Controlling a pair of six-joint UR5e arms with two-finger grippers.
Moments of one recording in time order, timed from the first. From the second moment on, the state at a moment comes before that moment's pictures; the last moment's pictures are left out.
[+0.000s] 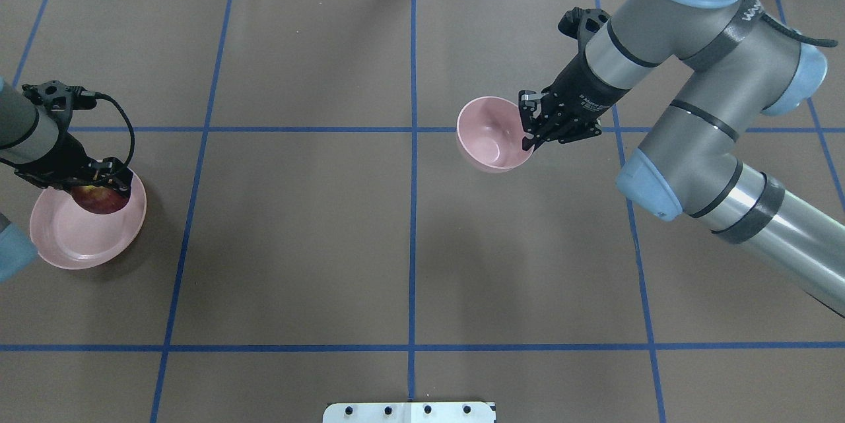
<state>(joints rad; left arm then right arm) -0.91 -1.65 -1.81 -1.72 -2.17 -0.80 0.83 -1.06 1.73 -1.37 2.38 1.23</state>
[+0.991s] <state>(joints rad) -0.91 -1.85 -1.97 -1.36 -2.22 -0.80 0.66 -0.81 1.40 -1.36 2.14 1.23</state>
